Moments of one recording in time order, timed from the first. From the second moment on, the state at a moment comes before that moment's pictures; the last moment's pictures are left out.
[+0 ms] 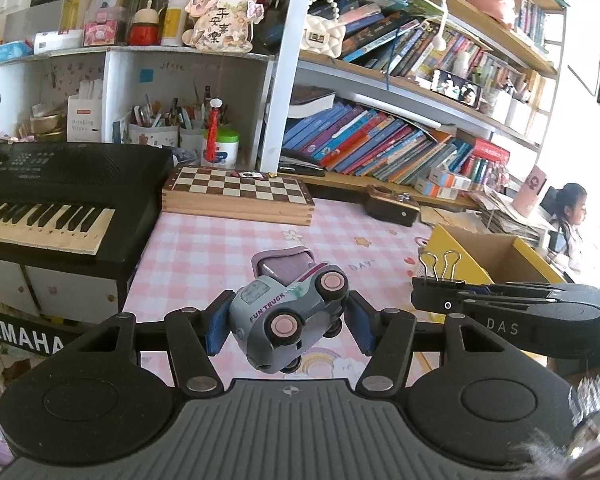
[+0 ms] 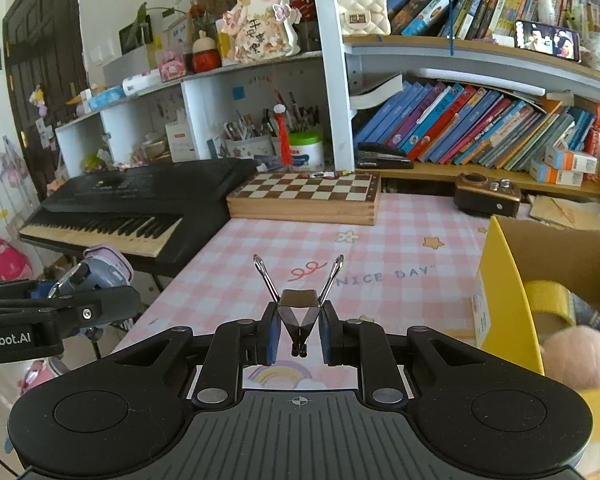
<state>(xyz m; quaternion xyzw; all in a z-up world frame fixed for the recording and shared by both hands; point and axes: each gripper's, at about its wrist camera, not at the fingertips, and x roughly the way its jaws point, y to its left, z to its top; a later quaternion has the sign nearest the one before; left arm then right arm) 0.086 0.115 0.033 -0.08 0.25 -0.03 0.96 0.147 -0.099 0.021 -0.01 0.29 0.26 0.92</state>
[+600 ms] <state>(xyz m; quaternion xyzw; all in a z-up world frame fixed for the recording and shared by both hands) 0.024 0.118 0.039 -0.08 0.25 -0.07 0.96 0.072 -0.112 0.023 0.01 0.29 0.22 0.93</state>
